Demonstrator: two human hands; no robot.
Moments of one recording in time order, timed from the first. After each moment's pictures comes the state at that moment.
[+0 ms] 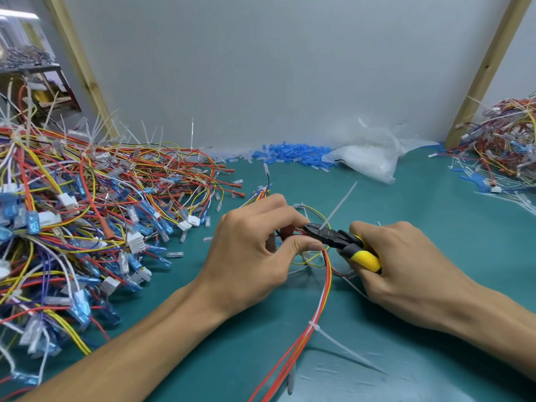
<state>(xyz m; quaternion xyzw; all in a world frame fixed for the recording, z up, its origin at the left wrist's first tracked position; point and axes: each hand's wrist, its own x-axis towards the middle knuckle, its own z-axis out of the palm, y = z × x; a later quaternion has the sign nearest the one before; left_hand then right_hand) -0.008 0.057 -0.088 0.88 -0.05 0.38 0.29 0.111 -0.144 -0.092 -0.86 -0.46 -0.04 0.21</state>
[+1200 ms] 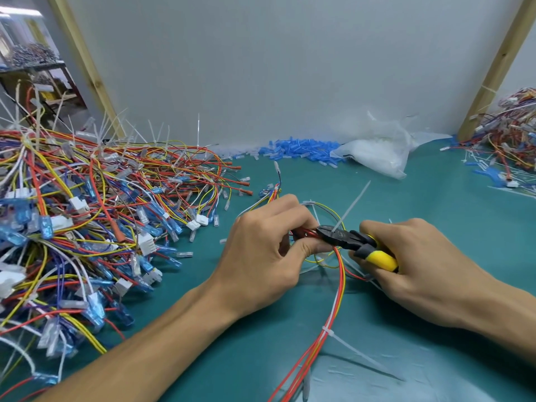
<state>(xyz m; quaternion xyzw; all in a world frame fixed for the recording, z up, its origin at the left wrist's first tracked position) -0.005 0.060 -0.090 0.89 -0.06 0.35 0.29 0.113 -0.146 -0.086 -0.84 -0.49 -0.02 0.22</state>
